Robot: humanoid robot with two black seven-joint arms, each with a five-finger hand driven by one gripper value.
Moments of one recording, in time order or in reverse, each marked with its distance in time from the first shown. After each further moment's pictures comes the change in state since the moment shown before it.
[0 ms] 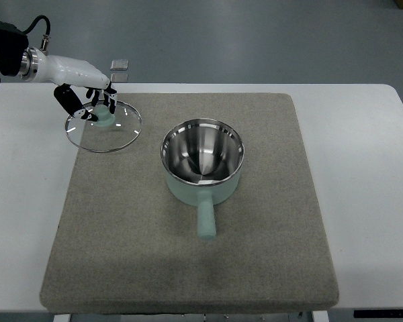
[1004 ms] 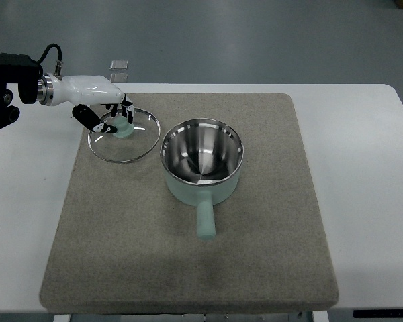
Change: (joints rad) left arm 0.127 -0.035 -0.017 0.001 -0.057 0.231 0.000; right arm 0.000 0.000 0.000 0.000 0.000 0.000 0.000
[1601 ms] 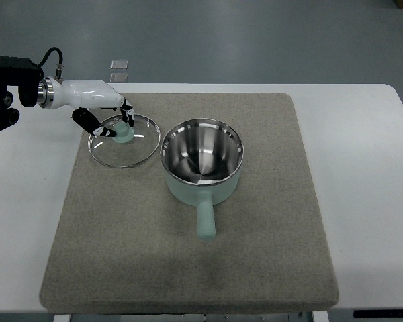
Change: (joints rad) left arm 0.002 0.003 0.003 -0.008 -0.006 -0.020 0.000; right arm 0.000 0.000 0.000 0.000 0.000 0.000 0.000
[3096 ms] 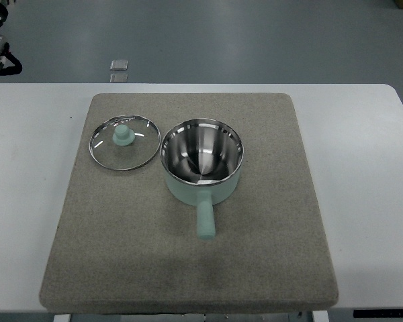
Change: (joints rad) left arm 0.027 -0.228 -0.353 0.519 -1.311 0.030 0.055; right arm 0.000 0.000 0.000 0.000 0.000 0.000 0.000
